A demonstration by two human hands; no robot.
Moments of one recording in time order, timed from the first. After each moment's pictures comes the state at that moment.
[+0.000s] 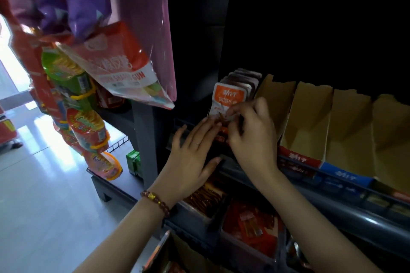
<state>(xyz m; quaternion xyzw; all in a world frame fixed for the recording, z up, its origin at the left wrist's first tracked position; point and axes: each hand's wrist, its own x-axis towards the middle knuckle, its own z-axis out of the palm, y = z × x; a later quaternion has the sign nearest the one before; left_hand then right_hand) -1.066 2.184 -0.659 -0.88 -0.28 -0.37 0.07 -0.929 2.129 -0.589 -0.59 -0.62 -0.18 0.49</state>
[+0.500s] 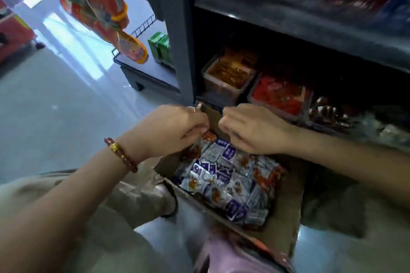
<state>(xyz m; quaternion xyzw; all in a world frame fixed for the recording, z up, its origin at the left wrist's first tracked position) -1.212 2.060 -0.709 -0.97 -0.21 -0.06 -0.09 -0.992 2.000 -0.727 -0.37 -0.92 0.02 0.15</state>
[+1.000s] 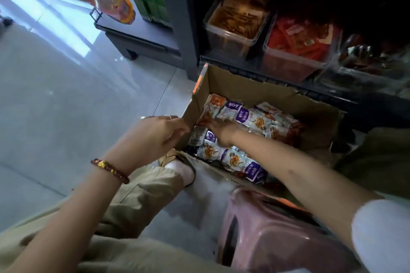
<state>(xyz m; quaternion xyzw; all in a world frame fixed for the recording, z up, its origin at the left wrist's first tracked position) -1.289 2.044 -0.790 -0.93 -0.31 0.03 -0.22 -1.086 2.011 -0.971 -0.58 -0.74 0.26 -0.21</state>
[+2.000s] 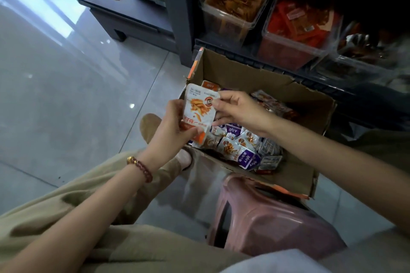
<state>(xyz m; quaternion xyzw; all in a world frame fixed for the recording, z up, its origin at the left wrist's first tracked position) -1.261 2.007 -0.845 -0.65 -0.49 -0.15 -0.56 -1.068 1.976 -0.838 -0.51 -0.31 0.70 0.40</state>
